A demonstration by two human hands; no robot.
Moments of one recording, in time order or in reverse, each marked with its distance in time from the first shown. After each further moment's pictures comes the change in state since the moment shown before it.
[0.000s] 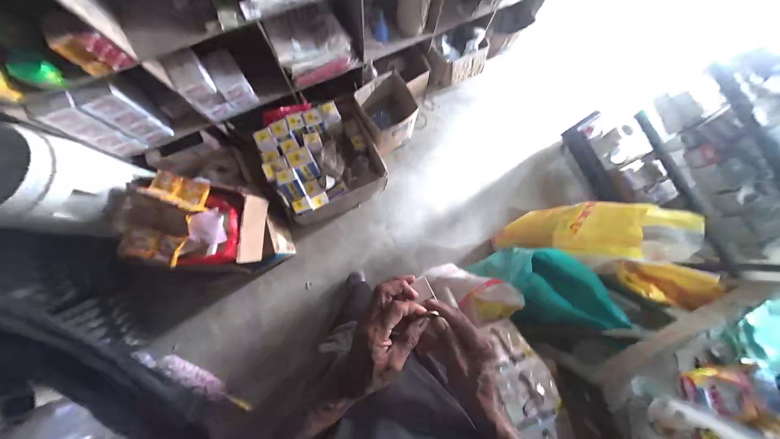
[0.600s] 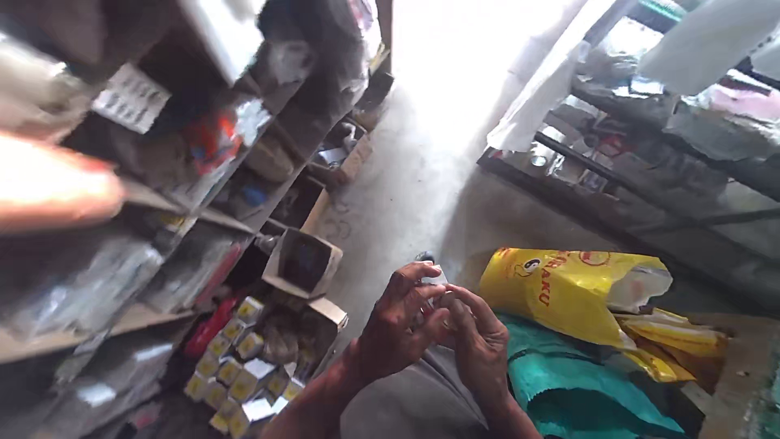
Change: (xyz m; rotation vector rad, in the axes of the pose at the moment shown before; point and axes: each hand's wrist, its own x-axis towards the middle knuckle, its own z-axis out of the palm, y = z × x) left_hand 0.622 -0.131 0.228 -0.045 -0.591 0.272; right_hand 0.534 0.052 -0.227 0.243 0.679 0.031
